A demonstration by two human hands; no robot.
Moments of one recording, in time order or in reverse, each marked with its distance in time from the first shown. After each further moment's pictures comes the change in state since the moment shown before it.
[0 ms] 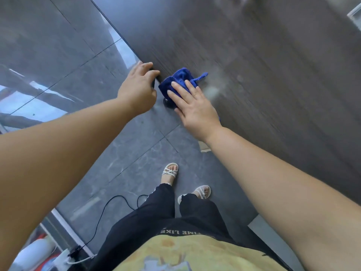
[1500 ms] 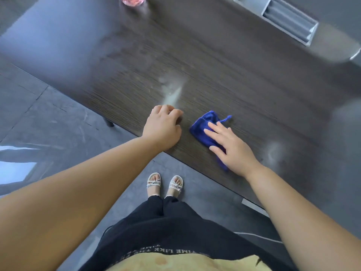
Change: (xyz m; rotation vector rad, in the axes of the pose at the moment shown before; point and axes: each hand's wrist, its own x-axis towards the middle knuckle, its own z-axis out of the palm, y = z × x) left_hand -0.040 0.179 0.066 0.063 -0.260 0.364; right_hand -0.233 0.082 -0.051 0.354 0.085 0.532
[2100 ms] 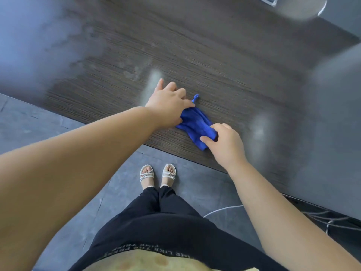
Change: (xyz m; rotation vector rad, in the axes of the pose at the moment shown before) left_hand 0.044 0.060 0.017 0.552 -0.186 0.502; right_hand -0.043 -0.013 -0.002 0.132 0.161 0.630
